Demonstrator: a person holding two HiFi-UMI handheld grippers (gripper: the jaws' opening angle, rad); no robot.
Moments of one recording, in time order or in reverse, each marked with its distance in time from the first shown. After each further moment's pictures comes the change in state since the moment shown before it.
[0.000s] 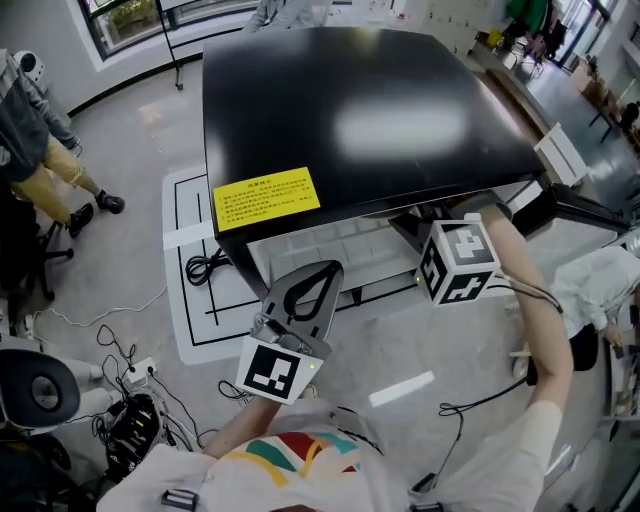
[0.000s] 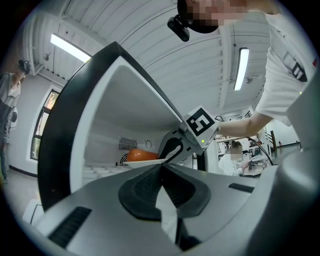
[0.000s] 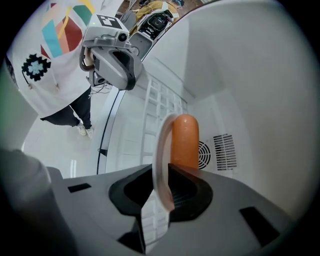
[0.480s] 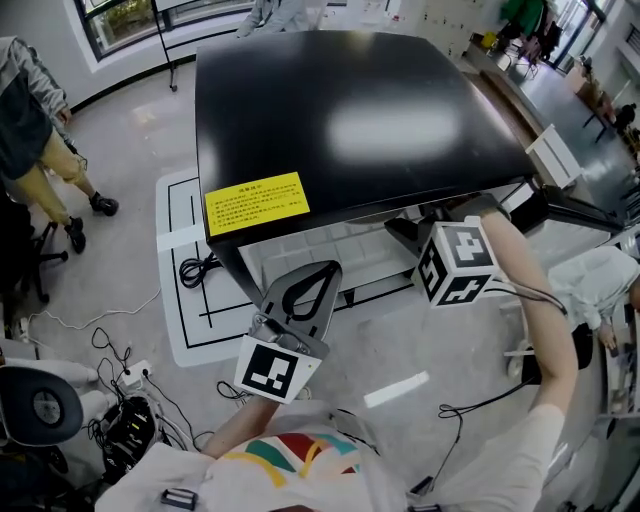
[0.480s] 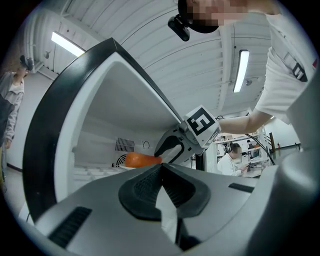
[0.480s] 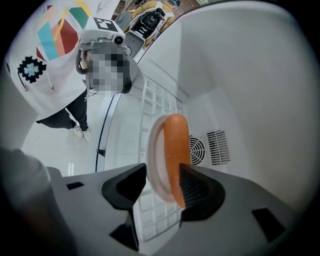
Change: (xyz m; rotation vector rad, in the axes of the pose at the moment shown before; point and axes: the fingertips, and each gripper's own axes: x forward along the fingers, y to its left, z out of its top) left arm 0.008 -0.005 0.002 -0.018 -0.009 -0.013; right arm -0.008 -0.005 -0.007 0.040 -0.002 -0.032
